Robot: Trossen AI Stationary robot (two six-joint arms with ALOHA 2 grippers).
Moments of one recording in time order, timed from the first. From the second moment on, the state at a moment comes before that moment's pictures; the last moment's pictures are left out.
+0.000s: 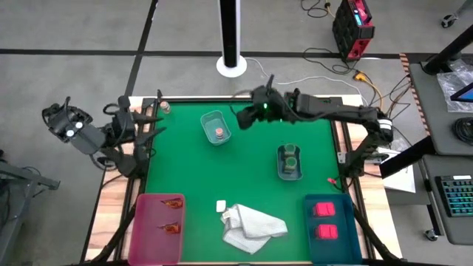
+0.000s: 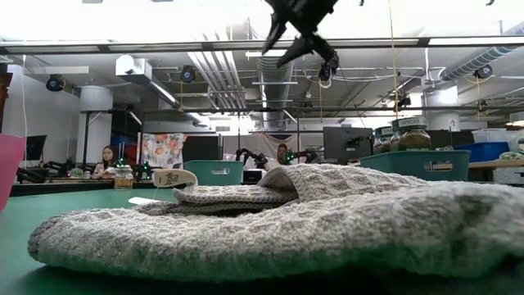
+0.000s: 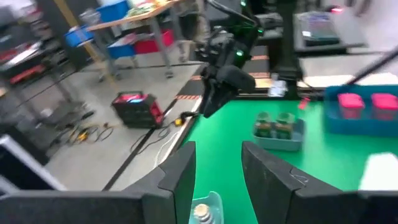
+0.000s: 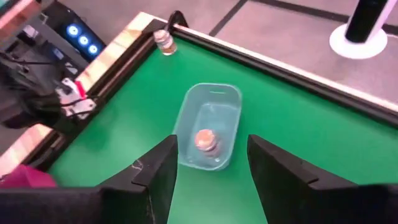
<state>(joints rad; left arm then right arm) -0.61 0.93 1.51 -1.08 -0.98 -0.21 -0.20 1.67 1.63 -0.63 0.26 0.66</state>
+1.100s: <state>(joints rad) 0.83 1.61 1.70 -1.28 -0.07 -0.21 -0.67 1.65 1.62 -0.78 -0.14 0.21</state>
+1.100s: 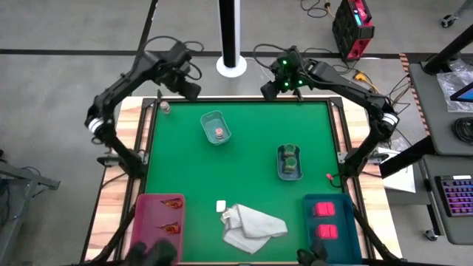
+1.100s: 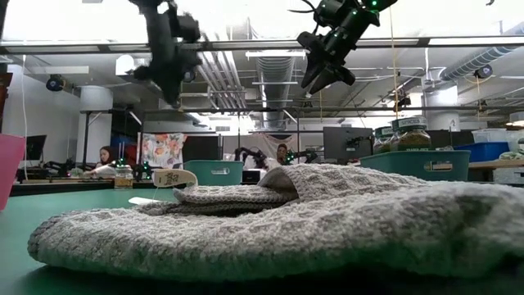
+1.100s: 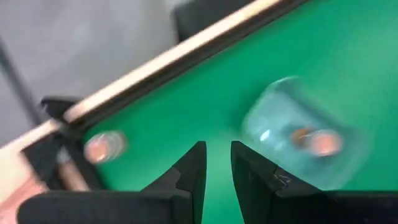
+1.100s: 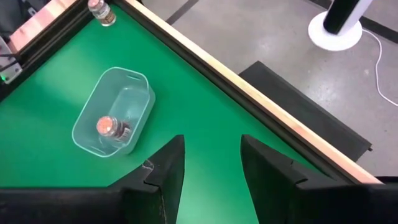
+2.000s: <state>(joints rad) 1.16 1.69 1.39 -1.09 -0.04 -0.21 -0.68 1.65 1.62 -0.69 -0.13 0.24</state>
